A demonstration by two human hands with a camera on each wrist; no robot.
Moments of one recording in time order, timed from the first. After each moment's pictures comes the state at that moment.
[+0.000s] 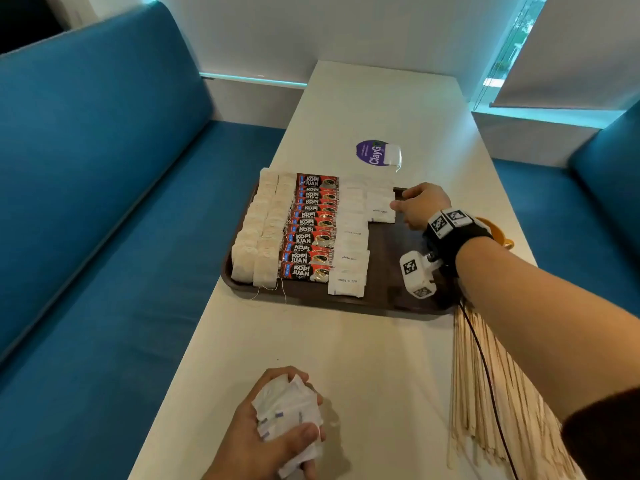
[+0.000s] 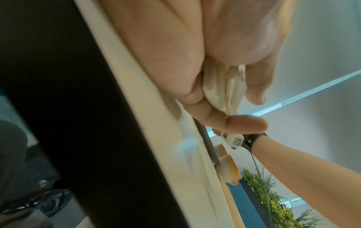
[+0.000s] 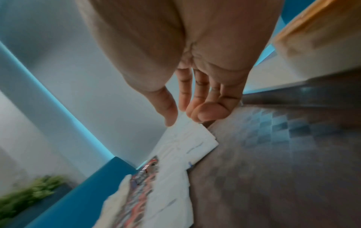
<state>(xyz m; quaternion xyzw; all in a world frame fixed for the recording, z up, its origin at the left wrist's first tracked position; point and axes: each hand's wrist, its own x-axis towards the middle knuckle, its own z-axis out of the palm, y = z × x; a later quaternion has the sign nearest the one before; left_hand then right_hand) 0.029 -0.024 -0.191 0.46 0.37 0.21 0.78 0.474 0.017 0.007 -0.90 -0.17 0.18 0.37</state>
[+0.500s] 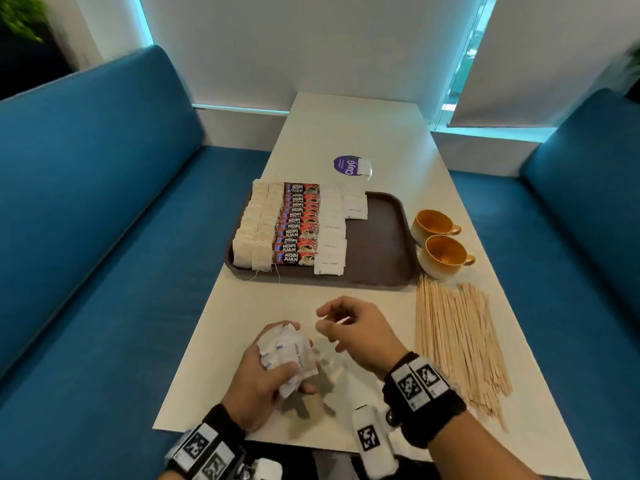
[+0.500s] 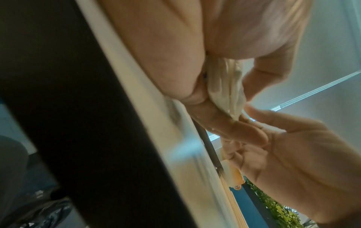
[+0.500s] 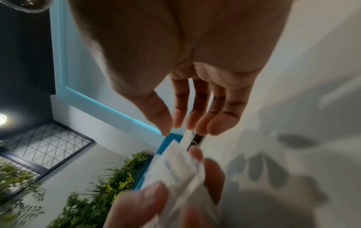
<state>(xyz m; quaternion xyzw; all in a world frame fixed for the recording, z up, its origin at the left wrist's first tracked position) 0.041 -0.031 -0.064 0.48 0.19 0.18 0.84 0.209 -0.135 0.002 -0.74 -0.27 0.36 0.50</state>
